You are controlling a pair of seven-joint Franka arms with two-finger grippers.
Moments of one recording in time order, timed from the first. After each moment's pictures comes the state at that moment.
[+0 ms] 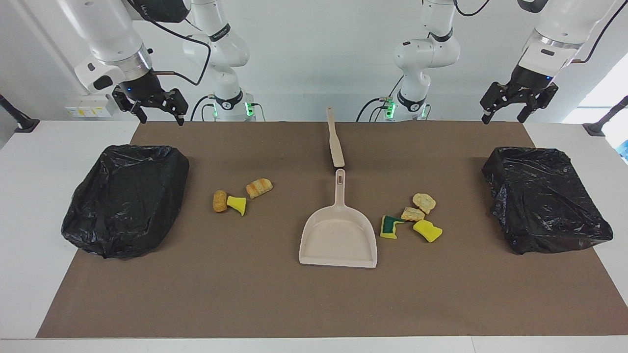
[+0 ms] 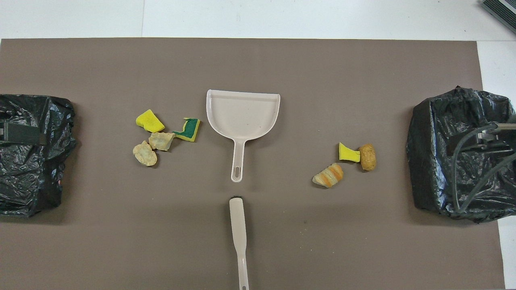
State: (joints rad) left arm 0.06 -0.13 -0.08 -1.65 -0.04 1.61 -0.04; right arm -0.18 -0.04 0.16 -1.59 -0.01 1.46 0.06
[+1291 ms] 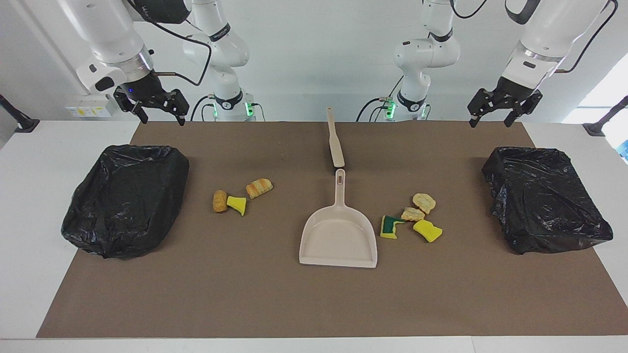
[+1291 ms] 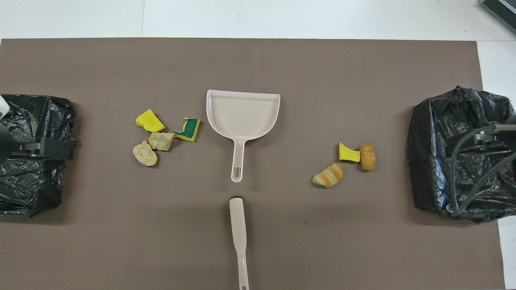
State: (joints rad) left arm -0.01 -0.16 -0.10 -1.77 -0.04 1.61 -0.05; right arm -0.18 -0.04 0.16 -1.59 -0.01 1.46 0.06
